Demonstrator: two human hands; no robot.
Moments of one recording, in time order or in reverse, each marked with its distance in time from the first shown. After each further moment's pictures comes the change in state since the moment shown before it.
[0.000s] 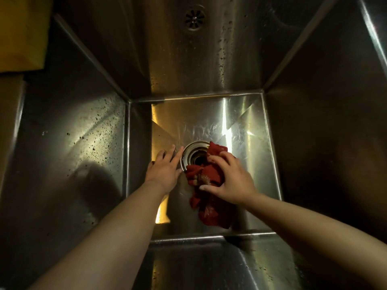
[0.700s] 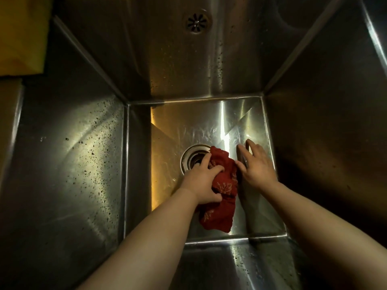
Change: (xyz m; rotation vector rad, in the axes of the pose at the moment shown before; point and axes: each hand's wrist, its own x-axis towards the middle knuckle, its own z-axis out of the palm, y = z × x) left_hand 0.004 0.073 0.006 -0.118 -0.059 0.302; right_hand 0.029 0.057 -0.025 -0.260 -0.008 0.216
